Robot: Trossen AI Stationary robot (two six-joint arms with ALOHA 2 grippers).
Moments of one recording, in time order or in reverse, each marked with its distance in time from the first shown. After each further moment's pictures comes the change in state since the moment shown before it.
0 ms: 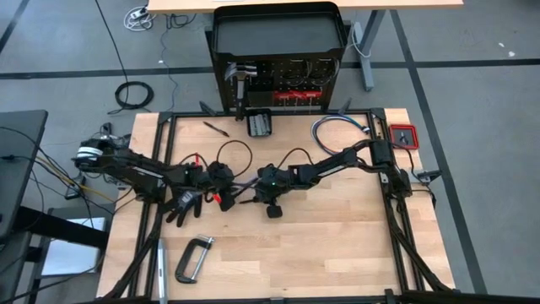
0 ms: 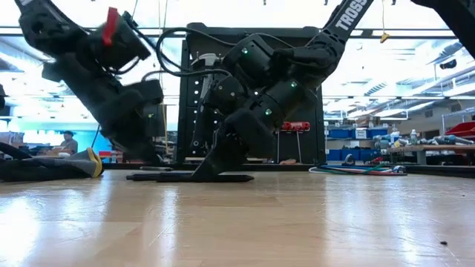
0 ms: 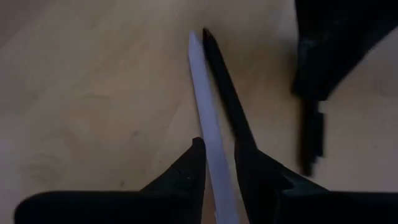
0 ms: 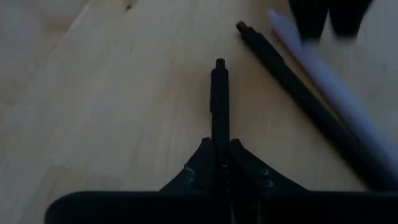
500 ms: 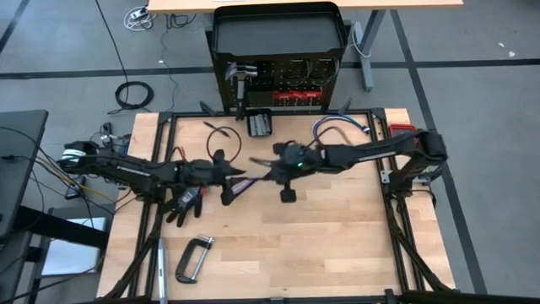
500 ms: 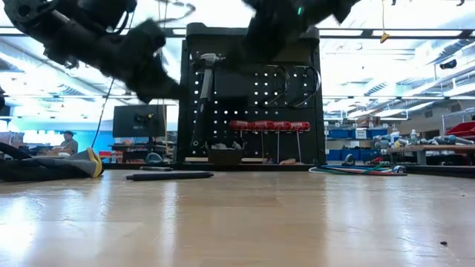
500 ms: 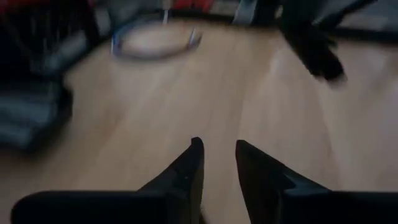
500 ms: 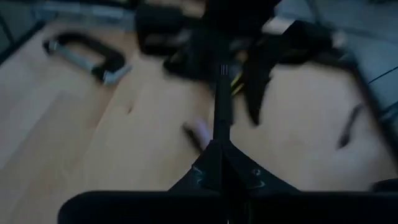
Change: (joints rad) left arm -0.009 -0.192 0.000 0.256 -0.051 0.244; right arm 0.004 -0.499 -0.008 -0.273 0.135 -0.037
